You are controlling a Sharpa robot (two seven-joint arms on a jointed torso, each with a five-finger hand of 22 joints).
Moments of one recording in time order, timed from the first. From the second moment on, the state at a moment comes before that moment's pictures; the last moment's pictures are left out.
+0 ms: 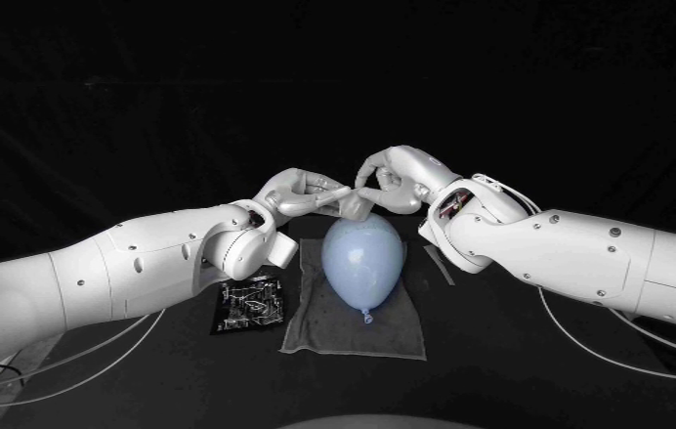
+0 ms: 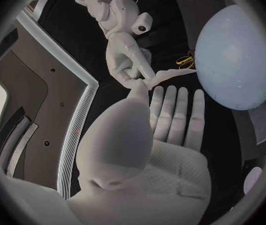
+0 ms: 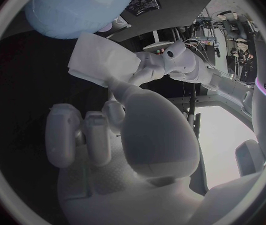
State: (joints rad) left arm 1.16 -0.73 -0.10 1.39 -0.25 -0.24 0.32; left_hand 1.58 0.00 -0.05 0.27 0.04 0.95 0.17 0.33 0.20 1.07 0.15 0.13 0.07 0.92 0.14 0.14 0.19 0.12 0.87 0.29 0.07 0.07; right arm 1.28 -0.61 -0.17 1.44 -1.25 -0.58 0.02; right_hand 1.41 -0.06 0.47 0.06 0.05 0.96 0.07 0.53 0.42 1.36 0.02 1.28 1.27 1.47 -0.06 1.56 1.31 0.05 1.47 0.04 1.38 1.31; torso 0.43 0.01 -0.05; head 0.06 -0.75
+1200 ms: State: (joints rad) left arm 1.16 -0.73 -0.10 1.40 -0.14 -0.28 0.29; left_hand 1.65 -0.06 0.35 0.30 0.05 1.01 0.11 0.41 0.21 1.21 0.12 0.07 0.06 1.02 0.11 0.15 0.26 0.15 0.90 0.29 0.07 0.07; right arm 1.28 -0.61 -0.17 1.45 -1.28 -0.55 0.00; right_hand 1.41 -0.07 0.48 0.06 0.05 0.96 0.07 0.54 0.42 1.36 0.02 1.28 1.27 1.46 -0.06 1.56 1.31 0.05 1.46 0.04 1.38 1.31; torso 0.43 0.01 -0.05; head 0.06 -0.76
